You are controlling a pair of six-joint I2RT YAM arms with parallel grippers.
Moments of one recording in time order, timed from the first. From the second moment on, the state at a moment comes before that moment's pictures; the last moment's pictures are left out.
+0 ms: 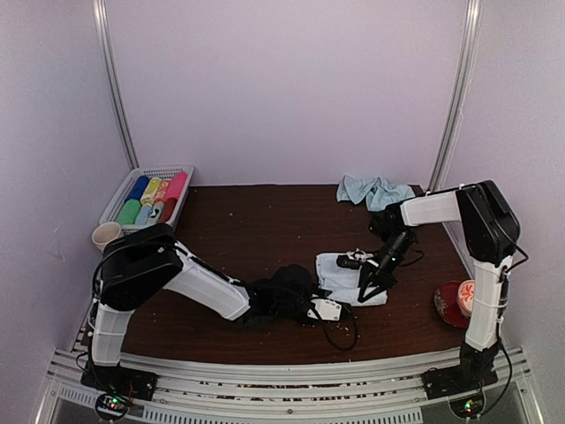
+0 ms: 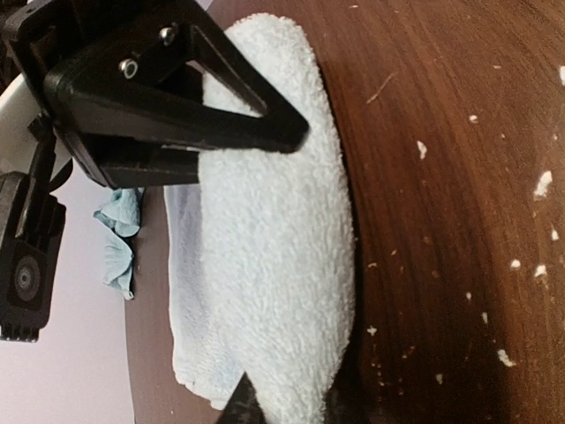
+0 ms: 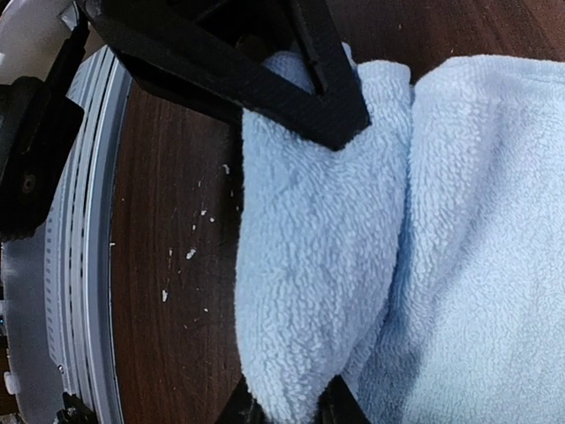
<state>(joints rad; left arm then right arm) -1.16 2.17 1.16 0.49 -0.15 1.00 0.38 2.03 1.32 -1.09 -0.69 -1.16</state>
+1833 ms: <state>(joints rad) -0.97 2.34 1.66 -0.14 0.60 0.44 0.35 1.31 0.60 -0.24 -0.48 -1.36</state>
